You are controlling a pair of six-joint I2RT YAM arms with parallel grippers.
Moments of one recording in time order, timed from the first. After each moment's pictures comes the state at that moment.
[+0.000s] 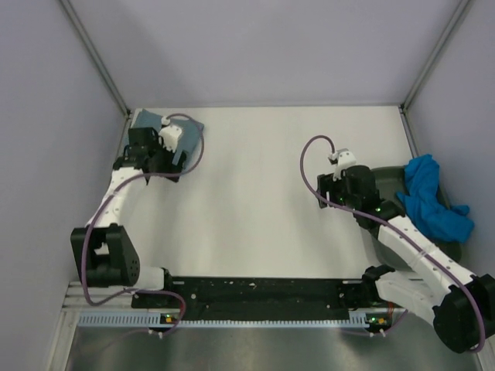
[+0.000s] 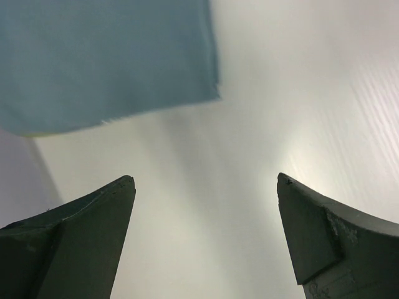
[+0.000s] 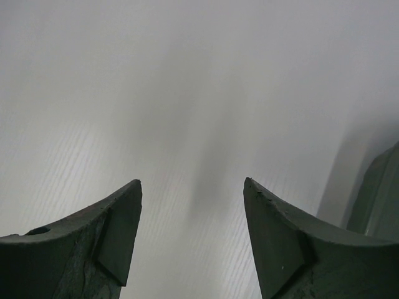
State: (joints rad) left arm 0.05 1.48 1.21 -0.51 0.13 0.47; right arm 0.41 0.98 0.66 -0.26 0.03 0.08
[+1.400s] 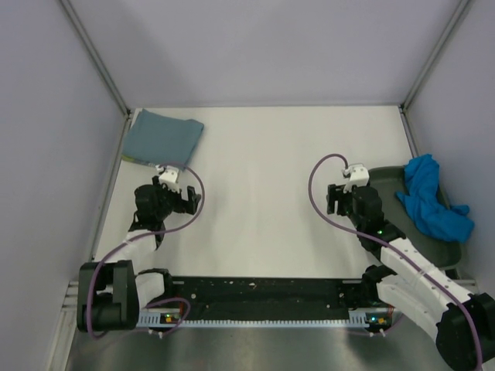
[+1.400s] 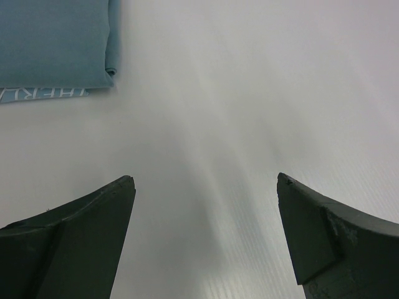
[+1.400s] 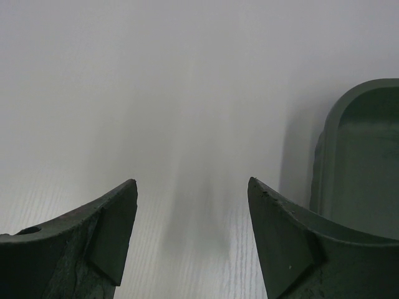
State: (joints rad) left arm 0.06 1.11 0.30 0.42 0.43 0.10; right arm 0.37 0.82 0.37 0.02 0.21 0.08
